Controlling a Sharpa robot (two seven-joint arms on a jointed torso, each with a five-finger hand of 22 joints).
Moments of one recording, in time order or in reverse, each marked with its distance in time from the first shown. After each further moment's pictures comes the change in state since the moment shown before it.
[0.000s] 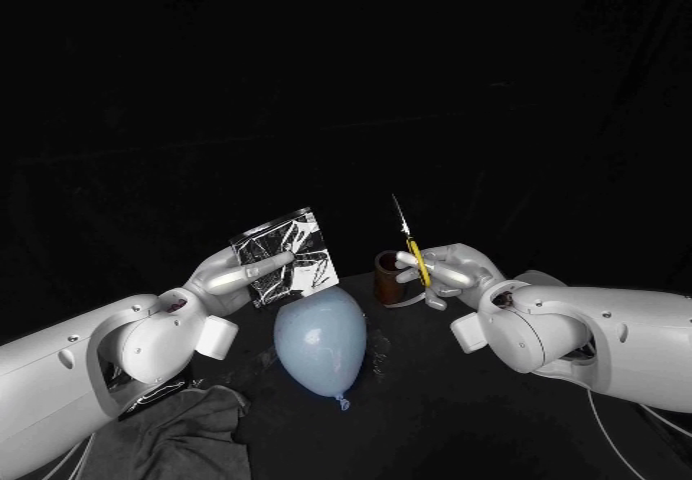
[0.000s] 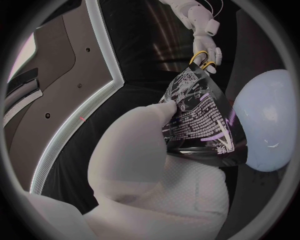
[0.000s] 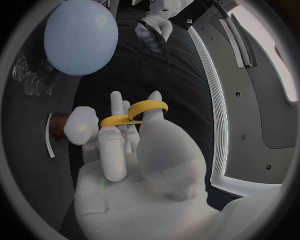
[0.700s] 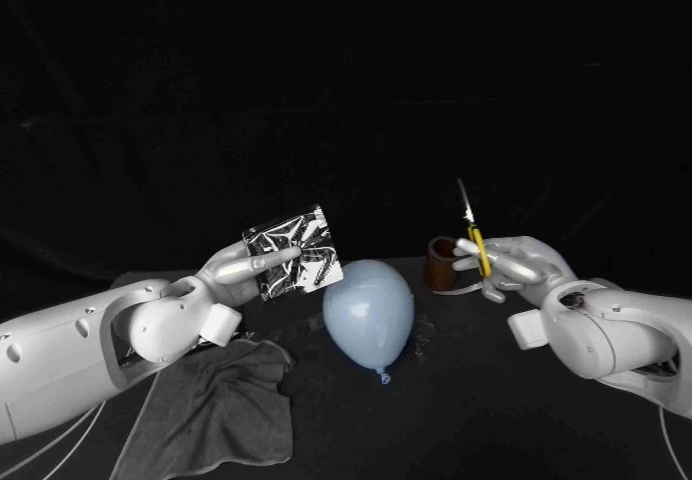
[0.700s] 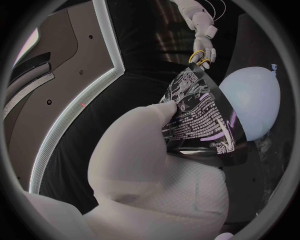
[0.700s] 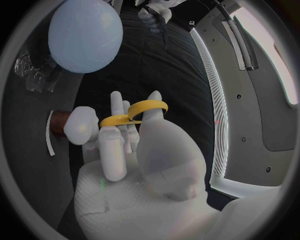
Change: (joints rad) left arm -0.056 -0.213 -0.033 0.102 0.080 0.059 0.017; left_hand -0.004 0.004 0.000 -0.006 0.000 -0.001 -0.001 0.000 0.000 0.000 0.000 0.004 0.000 0.000 0.000 0.000 0.004 -0.001 0.000 0.000 0.000 0.000; right arm -0.012 0.011 -0.002 -0.035 -0.012 0.012 0.000; right_hand 0.003 0.003 -0.002 -0.004 0.000 -0.001 0.001 -0.004 -0.001 0.000 0.000 -0.003 0.000 -0.002 0.002 -0.007 -0.001 -0.001 0.000 0.000 -0.001 0.000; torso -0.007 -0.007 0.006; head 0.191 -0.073
